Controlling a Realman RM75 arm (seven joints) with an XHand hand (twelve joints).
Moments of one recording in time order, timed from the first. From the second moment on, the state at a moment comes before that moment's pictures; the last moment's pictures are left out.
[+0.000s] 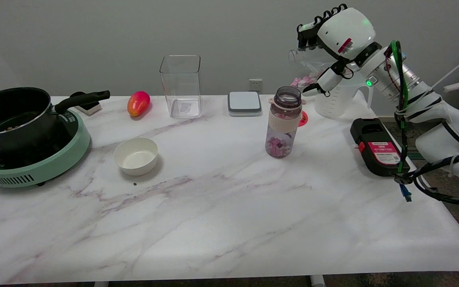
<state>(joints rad) 0.26 -0.77 -1.49 1.31 -0.33 0.66 0.89</state>
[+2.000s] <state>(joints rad) 0.27 -0.74 -1.49 1.31 -0.42 0.62 0.91</state>
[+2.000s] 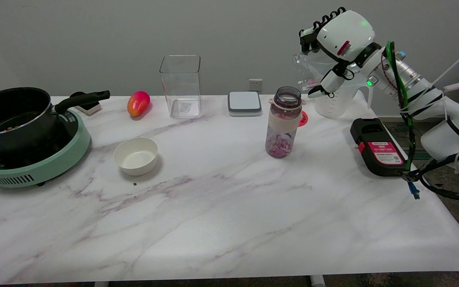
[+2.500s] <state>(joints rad) 0.28 -0.74 -1.50 1.31 -0.44 0.62 0.91</state>
